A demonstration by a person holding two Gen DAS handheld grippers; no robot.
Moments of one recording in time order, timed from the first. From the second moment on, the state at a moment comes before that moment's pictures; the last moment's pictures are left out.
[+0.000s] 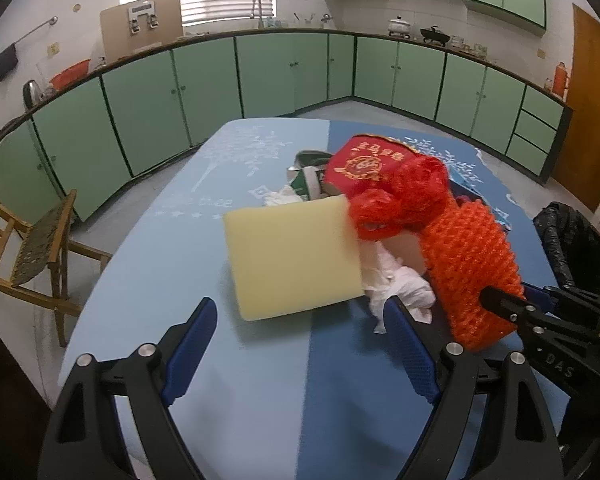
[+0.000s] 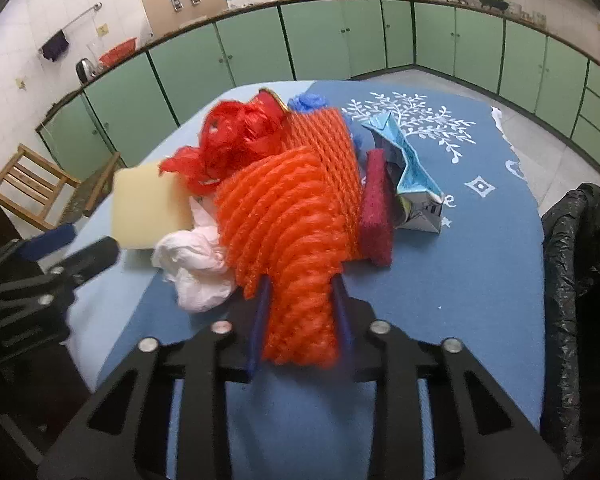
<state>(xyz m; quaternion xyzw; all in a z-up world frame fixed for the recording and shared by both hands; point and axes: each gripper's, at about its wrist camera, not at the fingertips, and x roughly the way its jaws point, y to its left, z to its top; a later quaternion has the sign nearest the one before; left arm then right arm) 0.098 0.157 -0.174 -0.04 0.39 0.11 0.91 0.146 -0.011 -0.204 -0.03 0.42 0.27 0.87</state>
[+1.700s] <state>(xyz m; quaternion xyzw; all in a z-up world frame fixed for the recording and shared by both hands) 0.074 0.057 -0.100 -0.03 0.33 -0.01 0.94 0.106 -0.135 -0.121 0.02 0.35 0.17 0.92</state>
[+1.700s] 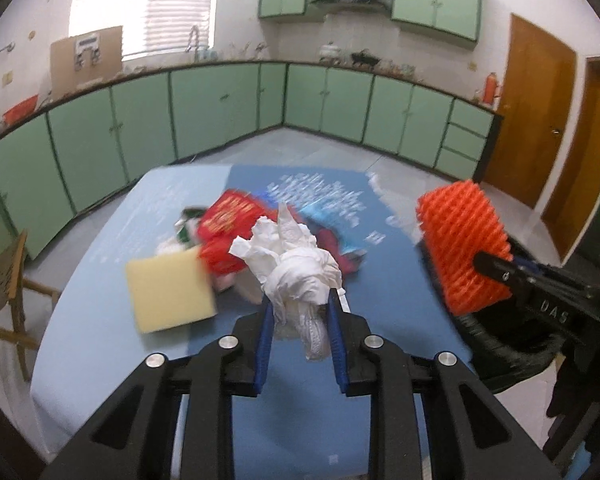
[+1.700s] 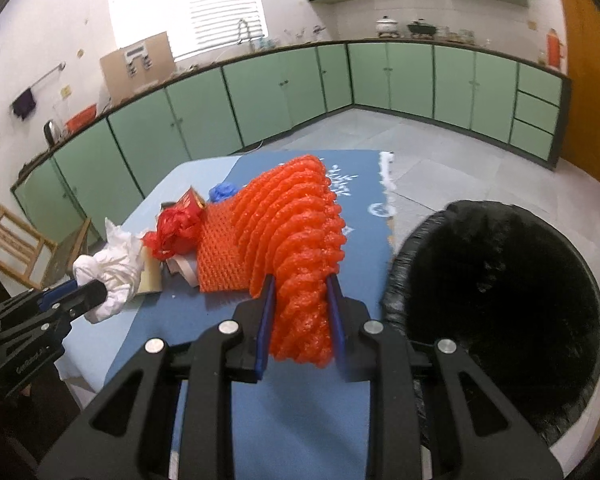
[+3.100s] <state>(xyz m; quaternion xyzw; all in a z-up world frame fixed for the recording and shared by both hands) 0.183 -0.061 -0.129 -0.02 0.35 -0.11 0.93 0.144 -0.301 -0.164 0.06 0.35 -0.03 0.93</state>
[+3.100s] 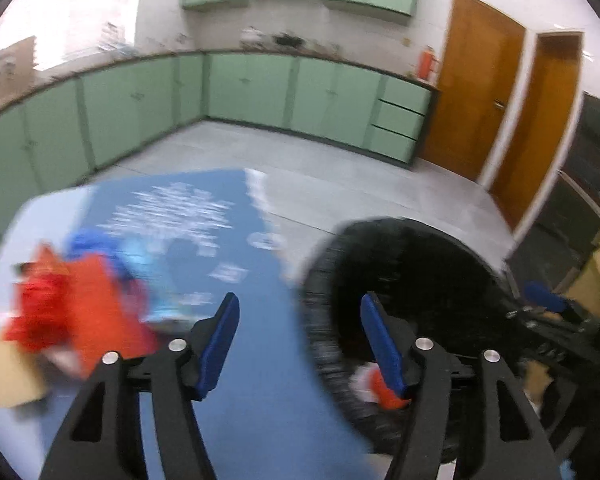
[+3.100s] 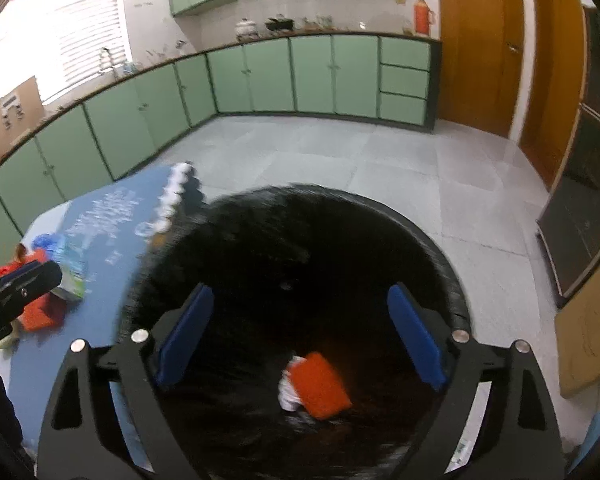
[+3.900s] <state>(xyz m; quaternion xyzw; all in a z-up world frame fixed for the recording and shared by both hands) 0.106 0.167 -0.144 -0.04 0.30 0.13 0.94 0.170 -0.049 -0.165 -0.02 0.29 0.15 0.94</state>
